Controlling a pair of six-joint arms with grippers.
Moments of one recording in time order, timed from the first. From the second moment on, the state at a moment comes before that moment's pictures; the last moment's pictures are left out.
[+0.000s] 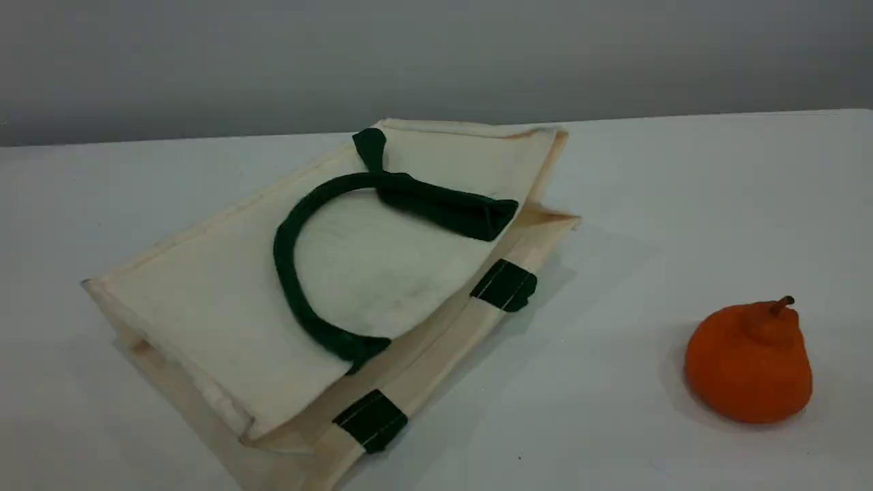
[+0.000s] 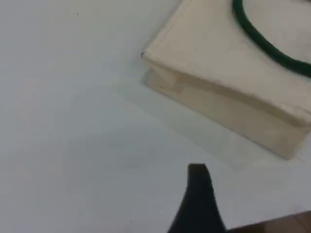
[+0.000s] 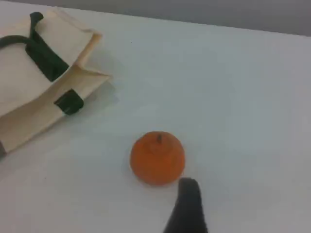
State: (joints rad) left arm -0.16 0.16 -0.50 -0.03 1.08 0.04; right arm 0.12 0.07 -0.51 0.08 1.07 -0.10
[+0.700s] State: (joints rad) left arm 0.03 0.09 -0.50 -0.03 1.08 0.04; right arm -0.03 0.02 -0.51 0.08 1.07 -0.10
